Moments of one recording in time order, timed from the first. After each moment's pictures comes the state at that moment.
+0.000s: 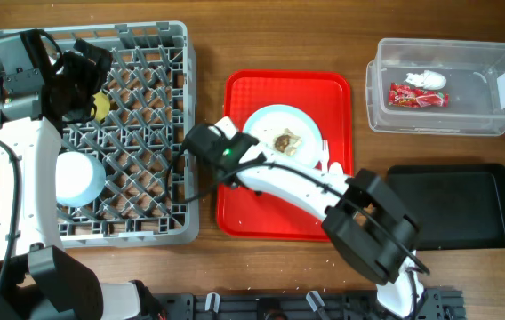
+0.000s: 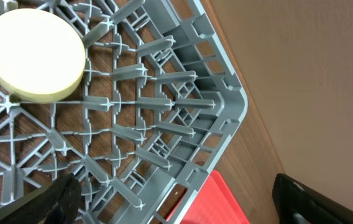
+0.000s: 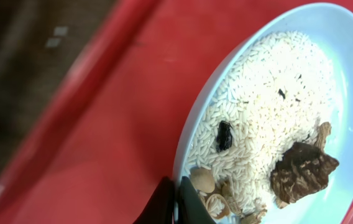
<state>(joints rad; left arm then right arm) 0.25 1.57 1.36 -0.65 0.29 -0.83 0.90 2.06 1.49 -0.84 0.42 0.28</state>
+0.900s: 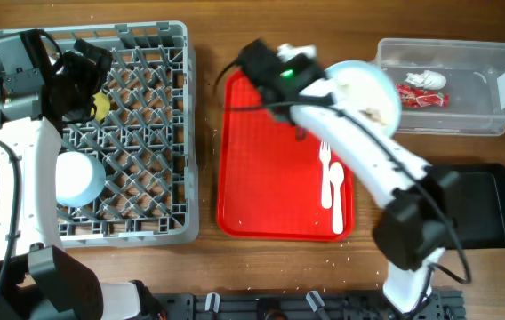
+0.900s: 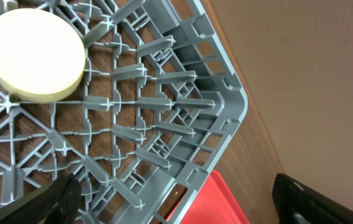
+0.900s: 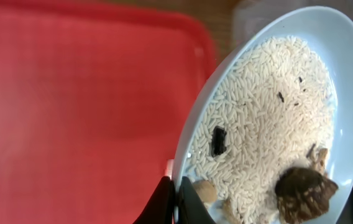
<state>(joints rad) 0.25 1.57 1.36 -0.65 0.29 -0.83 0.60 1.97 1.81 -1.25 0.57 0.61</state>
